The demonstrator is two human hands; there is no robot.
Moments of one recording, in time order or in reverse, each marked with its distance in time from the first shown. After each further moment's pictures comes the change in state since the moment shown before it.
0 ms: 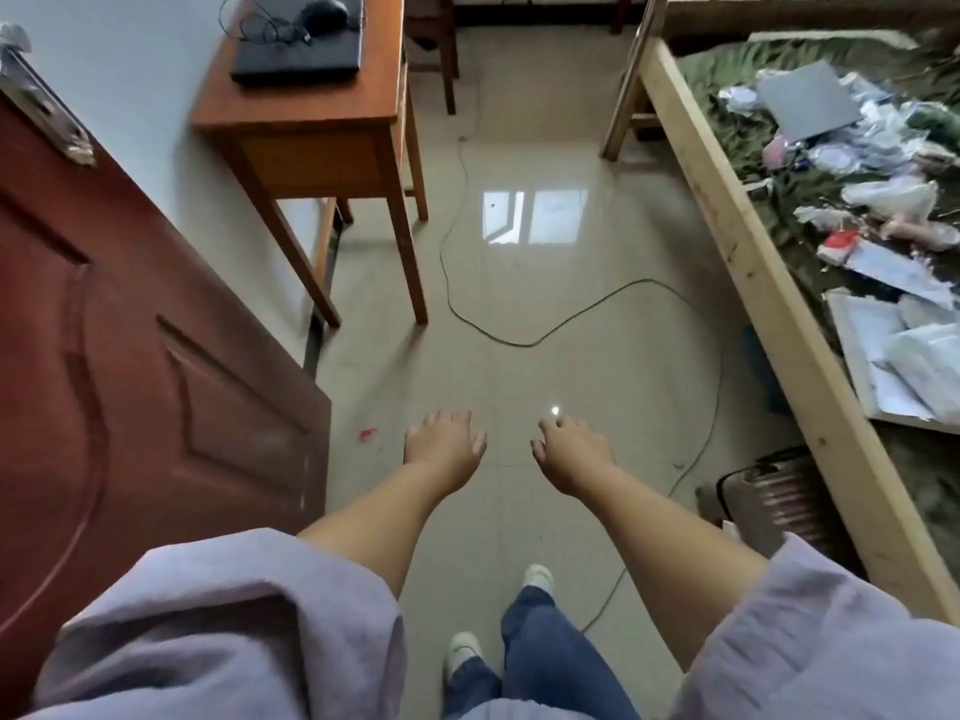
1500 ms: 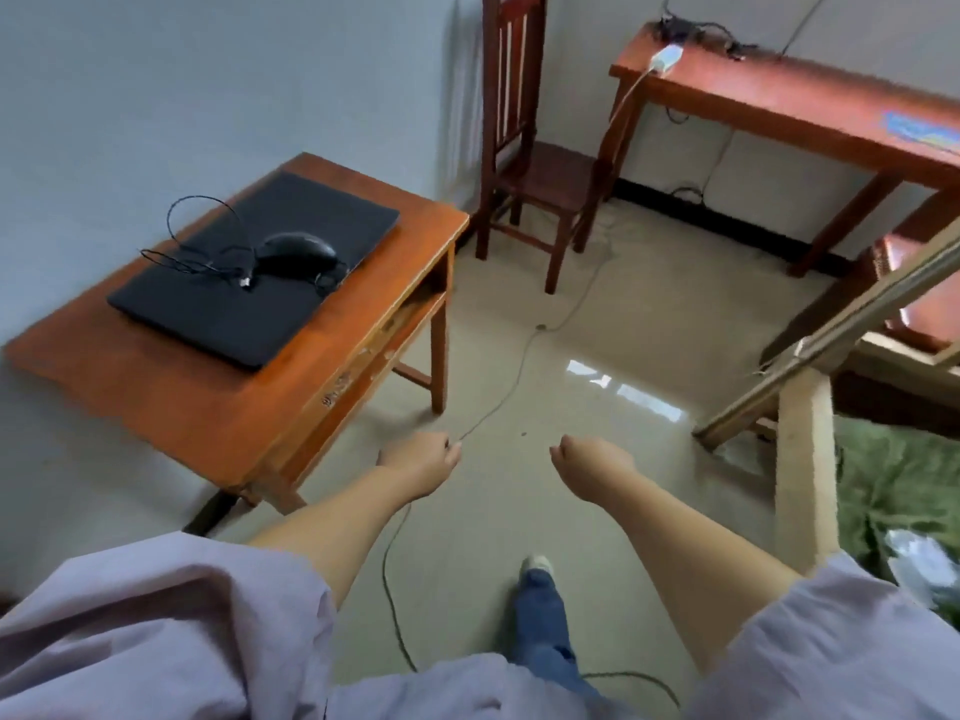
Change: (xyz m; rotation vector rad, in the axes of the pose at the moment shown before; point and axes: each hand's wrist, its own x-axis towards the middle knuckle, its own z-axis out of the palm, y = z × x) left_hand 0.691 0.073 -0.348 -0.383 0.102 -0.339; right_hand 0.756 0.104 -0.464 -0.274 -0.056 -0.369
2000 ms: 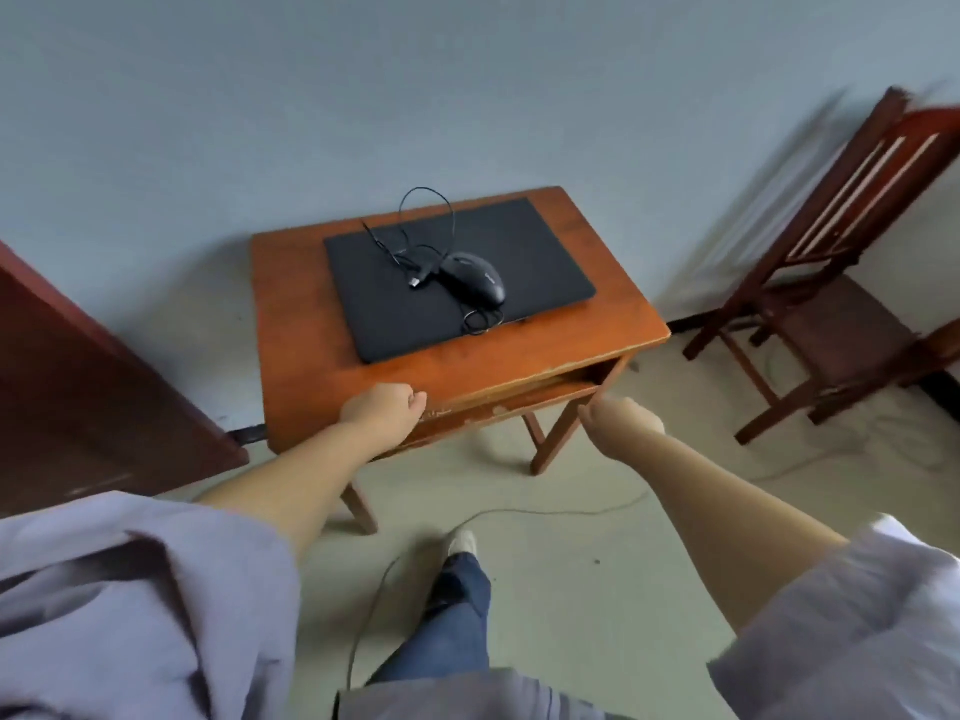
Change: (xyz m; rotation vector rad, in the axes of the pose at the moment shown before) left_hand 0.045 -0.079 -0.087 -0.247 0.388 -0.750; right_hand 0.217 -0.120 -0.160 -0.380 0.019 -0.624
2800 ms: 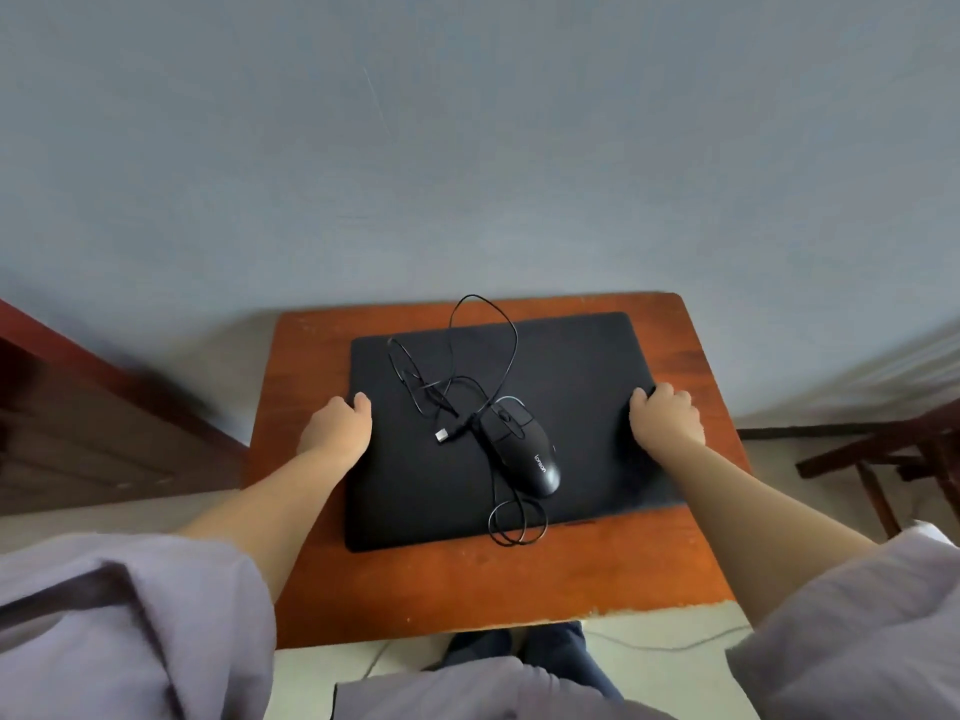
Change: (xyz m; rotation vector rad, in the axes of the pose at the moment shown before) left_hand 0.201 -0.067 -0.058 -0.311 0.114 -0.778; right_hand 0.299 -0.034 -0.111 0.361 0.104 0.145
